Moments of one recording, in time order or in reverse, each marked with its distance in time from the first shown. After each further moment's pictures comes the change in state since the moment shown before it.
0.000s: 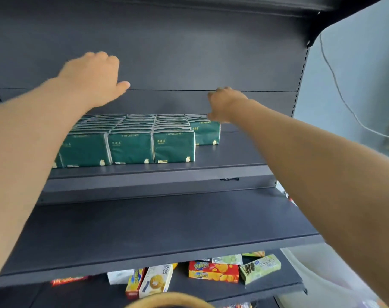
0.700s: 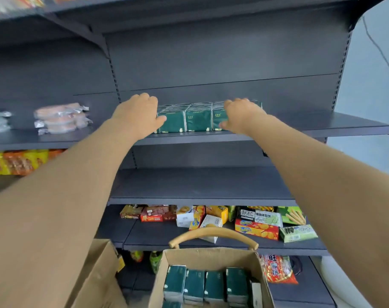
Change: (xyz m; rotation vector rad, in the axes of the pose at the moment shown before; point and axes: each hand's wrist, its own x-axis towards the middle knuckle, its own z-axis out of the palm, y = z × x) left_hand -0.251 -0.019 -0.148 0.099 -0.207 -0.049; right_hand -0.231 -0.107 -0.073 0.275 0.016 -0.133
